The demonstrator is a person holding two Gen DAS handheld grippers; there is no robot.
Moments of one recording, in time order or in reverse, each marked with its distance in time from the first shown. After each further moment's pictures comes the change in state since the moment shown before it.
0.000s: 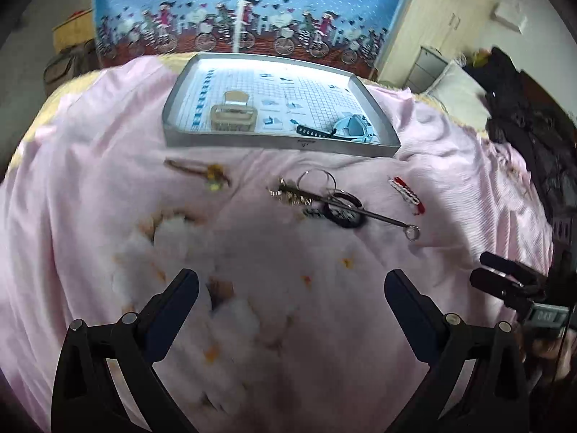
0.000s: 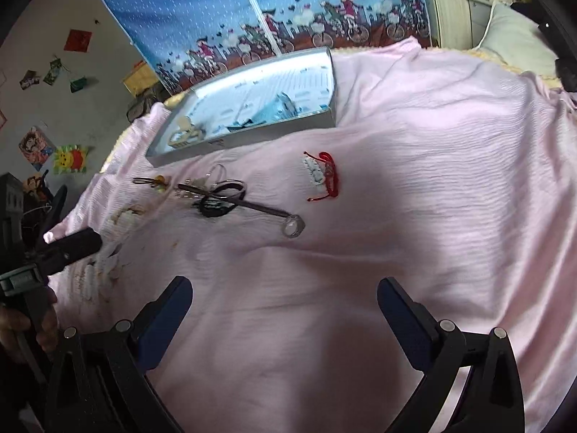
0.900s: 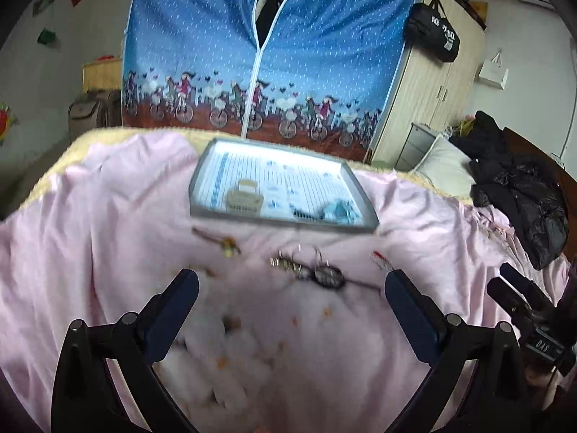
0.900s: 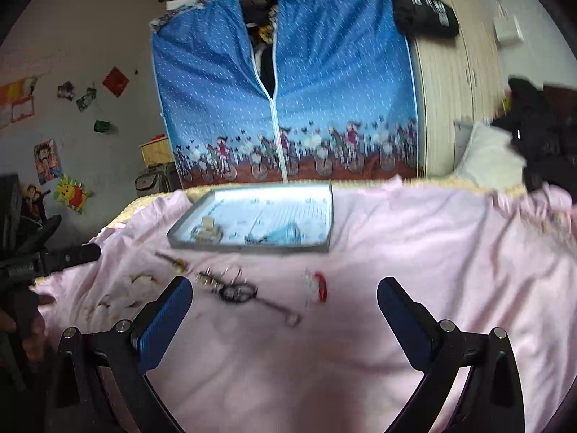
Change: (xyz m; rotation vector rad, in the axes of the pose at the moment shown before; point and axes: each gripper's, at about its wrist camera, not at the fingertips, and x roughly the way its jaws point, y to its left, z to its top) left arm -0.076 -0.013 -0.027 -0.061 -0.333 -0.002; right arm -0.092 0.043 -0.031 -0.162 -0.488 -0.088
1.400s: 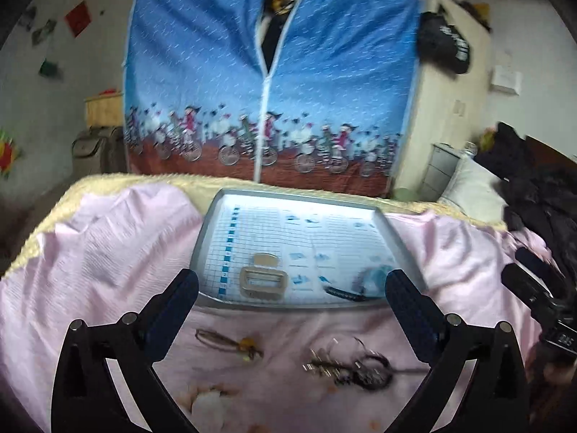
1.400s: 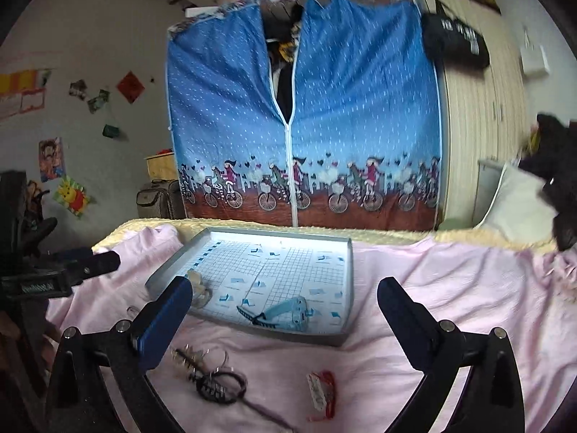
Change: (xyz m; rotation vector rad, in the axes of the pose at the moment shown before) left arm 0.075 0.027 0.073 0.077 -0.139 0.060; right arm 0.091 0.009 0.069 -0.121 -0.130 0.018
